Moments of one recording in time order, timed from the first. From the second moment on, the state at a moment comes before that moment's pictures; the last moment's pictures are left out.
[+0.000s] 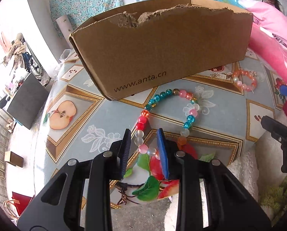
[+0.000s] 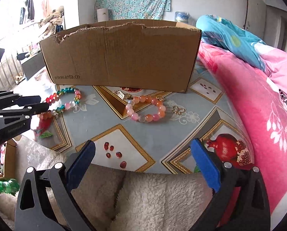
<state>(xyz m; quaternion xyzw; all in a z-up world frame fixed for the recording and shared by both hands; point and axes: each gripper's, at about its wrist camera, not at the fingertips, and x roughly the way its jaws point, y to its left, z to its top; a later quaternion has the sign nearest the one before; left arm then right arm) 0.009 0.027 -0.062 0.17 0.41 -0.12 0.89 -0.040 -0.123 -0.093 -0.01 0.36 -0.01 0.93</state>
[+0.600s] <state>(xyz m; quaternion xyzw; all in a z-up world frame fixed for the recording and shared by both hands) 0.031 0.042 -0.064 0.08 0.44 -0.14 0.88 -0.016 -0.108 -0.106 -0.01 0.38 0.03 0.92</state>
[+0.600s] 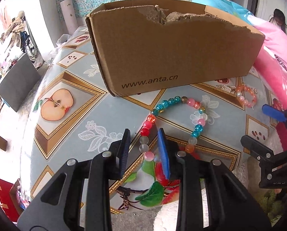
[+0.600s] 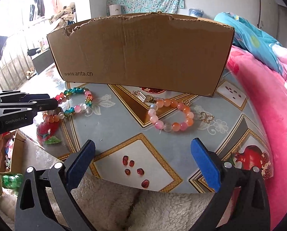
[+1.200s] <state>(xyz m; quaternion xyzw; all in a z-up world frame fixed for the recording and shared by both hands) 0.055 0.046 -0.065 0.07 0.45 -0.12 0.88 -0.023 -0.090 -0.068 0.01 0.33 0.08 0.94</state>
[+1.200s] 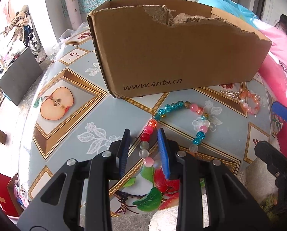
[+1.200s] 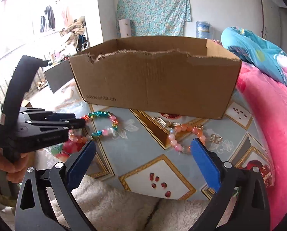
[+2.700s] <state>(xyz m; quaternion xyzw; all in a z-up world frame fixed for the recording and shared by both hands) 0.041 -0.008 -0.062 0.10 0.48 -0.17 0.86 0.043 -0.089 -0.096 0.09 0.46 0.17 0.87</state>
